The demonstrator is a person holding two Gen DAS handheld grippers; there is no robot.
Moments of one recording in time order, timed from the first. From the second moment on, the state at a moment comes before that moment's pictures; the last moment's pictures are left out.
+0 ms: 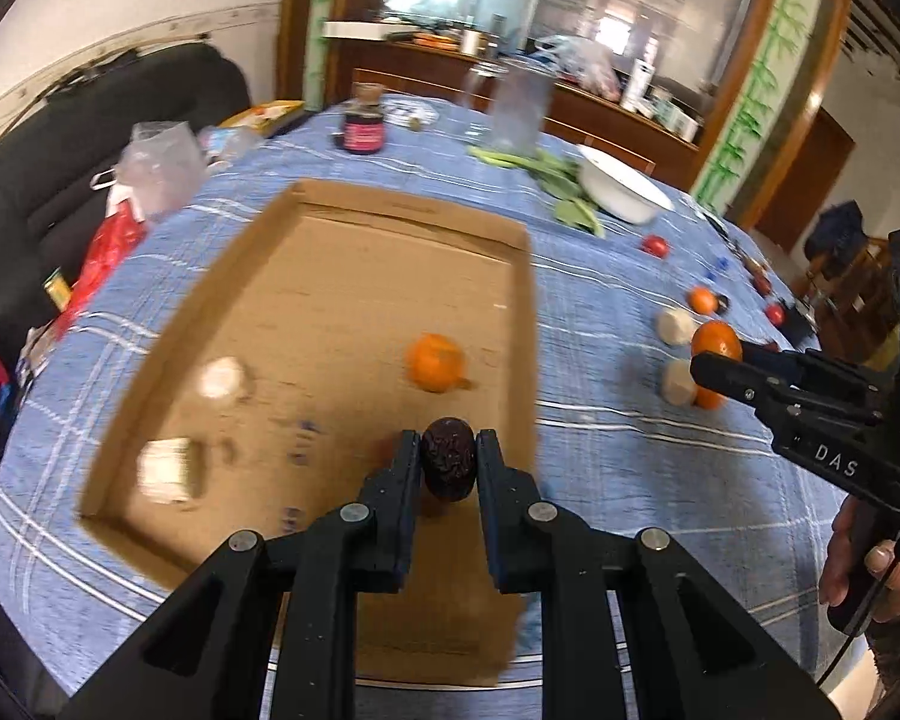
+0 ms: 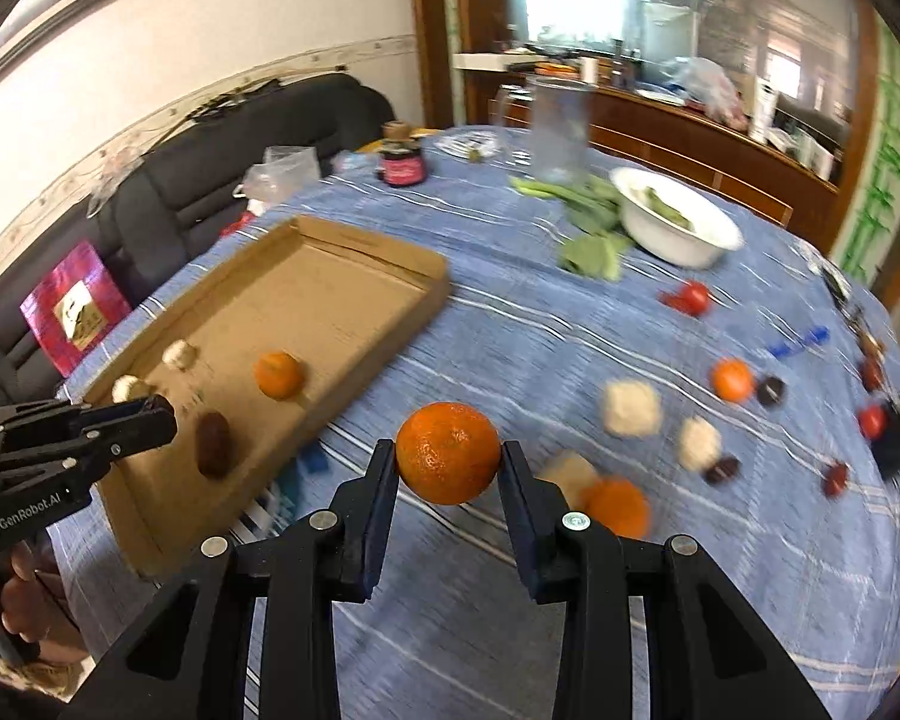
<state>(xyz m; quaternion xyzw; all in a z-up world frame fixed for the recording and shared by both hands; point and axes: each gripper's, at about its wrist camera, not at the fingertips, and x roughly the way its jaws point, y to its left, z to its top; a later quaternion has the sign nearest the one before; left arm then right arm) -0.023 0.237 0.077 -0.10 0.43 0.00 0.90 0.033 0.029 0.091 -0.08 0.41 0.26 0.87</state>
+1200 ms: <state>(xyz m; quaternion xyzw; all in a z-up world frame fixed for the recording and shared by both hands) 0.001 0.301 0.026 -0.11 0.48 0.06 0.87 0.115 0.171 0.032 -0.14 0.46 0.29 0.83</state>
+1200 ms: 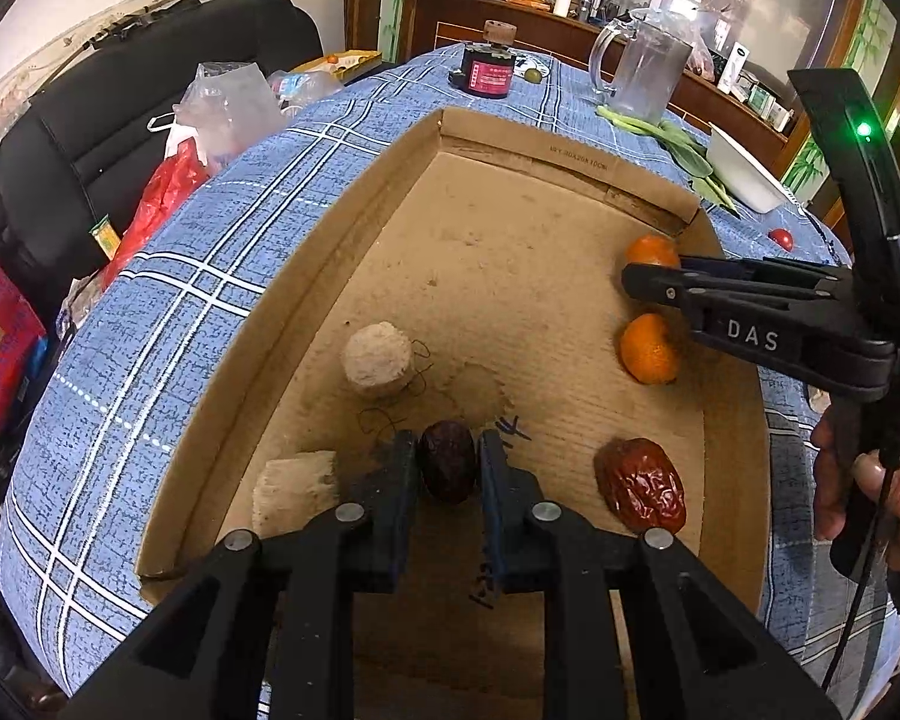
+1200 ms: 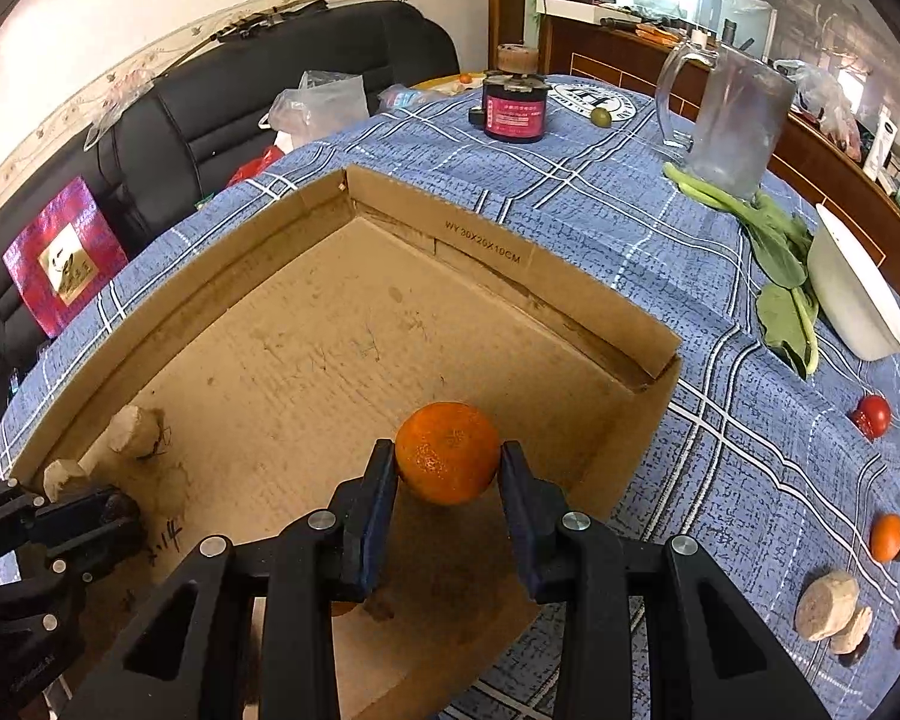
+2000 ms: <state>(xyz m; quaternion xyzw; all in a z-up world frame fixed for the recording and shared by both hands) -0.032 0.287 0.050 -0.10 0.44 0.12 0.88 0.072 0.118 0.069 -0.13 0.43 0.28 0.85</state>
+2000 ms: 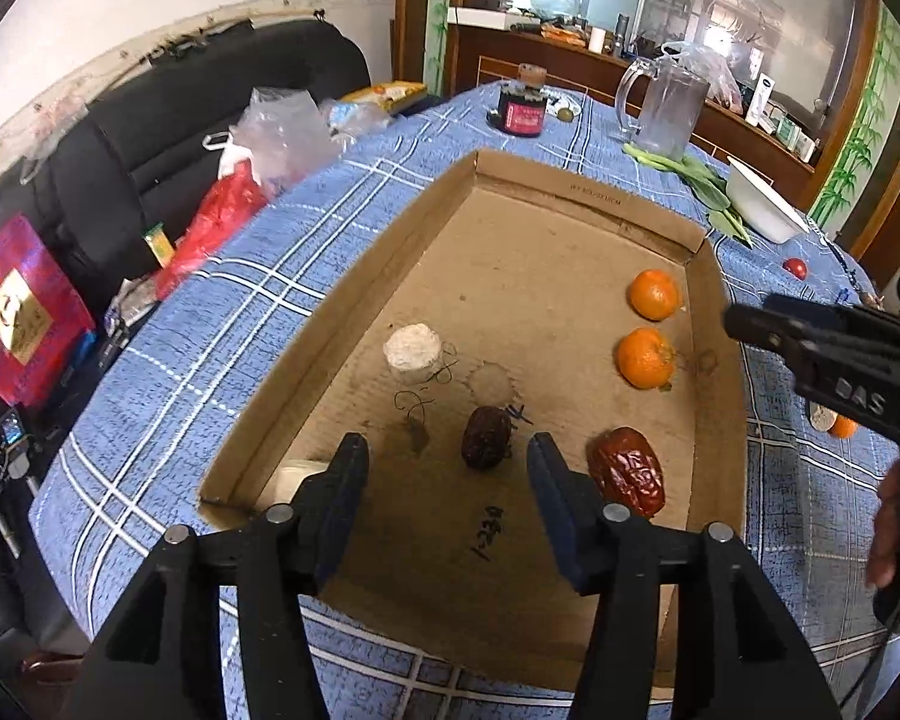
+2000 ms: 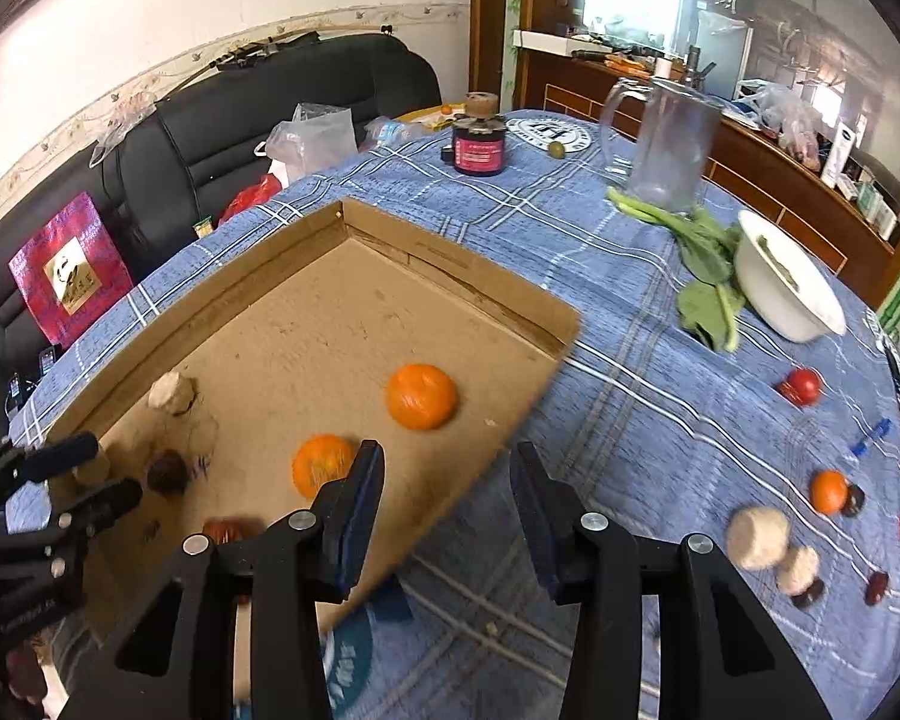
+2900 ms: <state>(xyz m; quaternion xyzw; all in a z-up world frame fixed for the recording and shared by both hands) -0.003 0.075 0.046 0.00 0.46 0.00 0.89 -0.018 -0.163 0.054 -0.01 0.47 0.10 0.88</state>
